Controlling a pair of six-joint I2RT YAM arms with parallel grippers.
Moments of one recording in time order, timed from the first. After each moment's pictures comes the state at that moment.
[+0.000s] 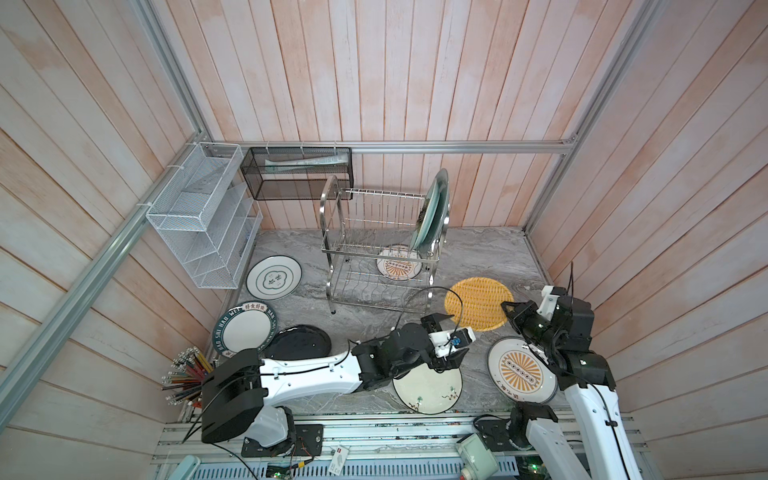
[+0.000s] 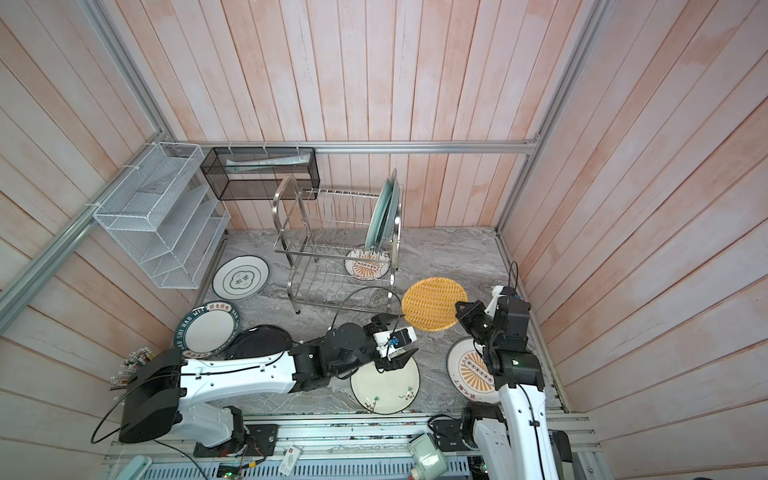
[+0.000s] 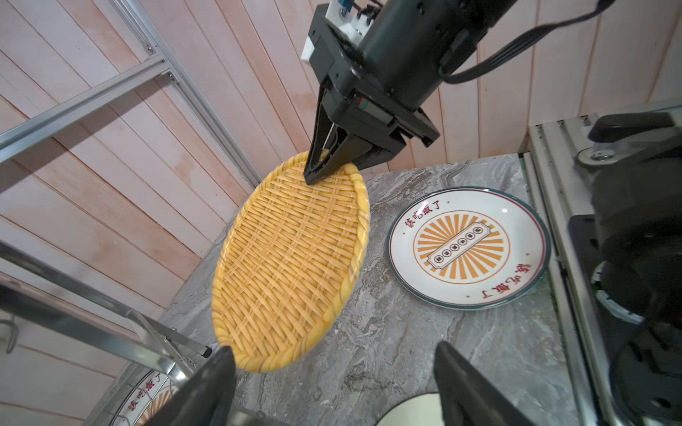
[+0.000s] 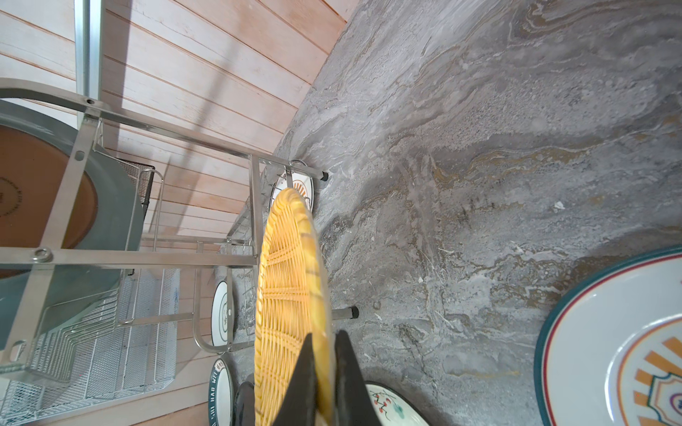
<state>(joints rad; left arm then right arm) -1.23 1.54 0.97 0.32 -0.16 0.48 -0.09 0.66 0.69 -0.56 -0.38 0.90</state>
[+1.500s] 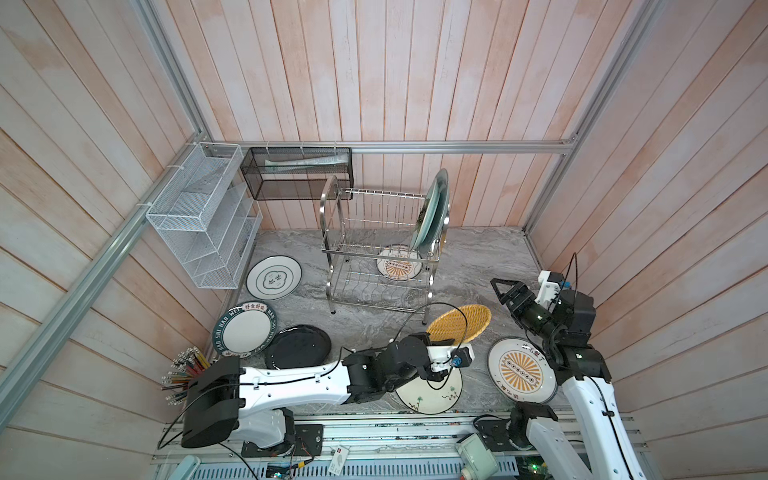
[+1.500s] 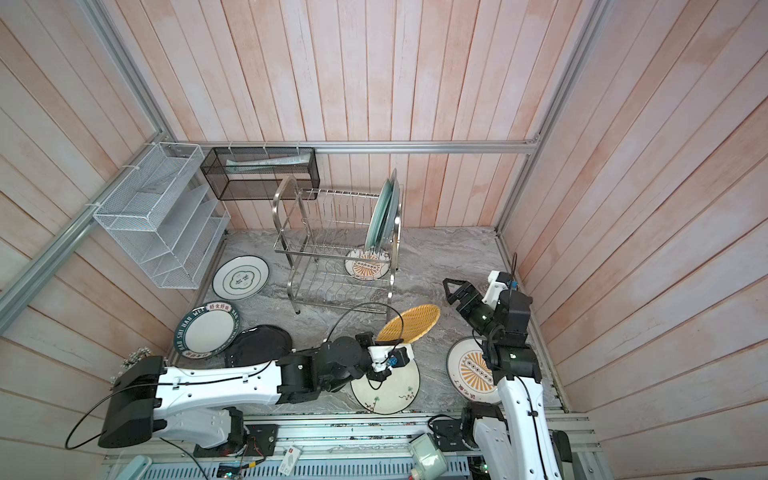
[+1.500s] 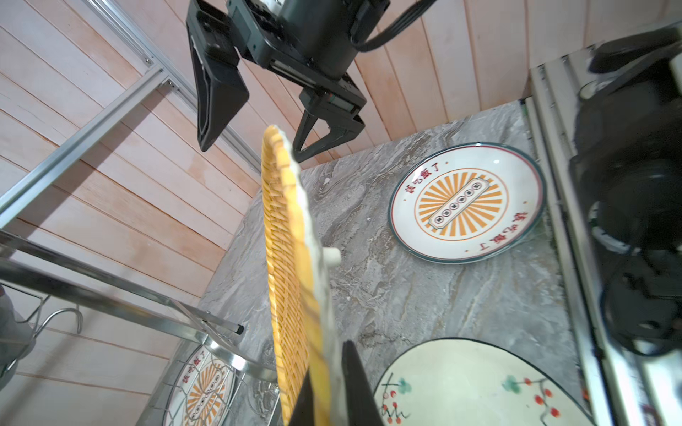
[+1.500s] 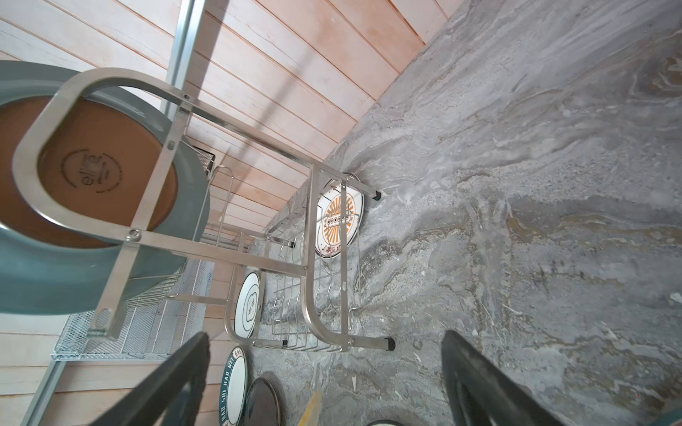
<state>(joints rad) -1.31 1.34 0.89 0.14 -0.23 0.49 -0.09 0.69 0.65 -0.30 -0.49 0.84</state>
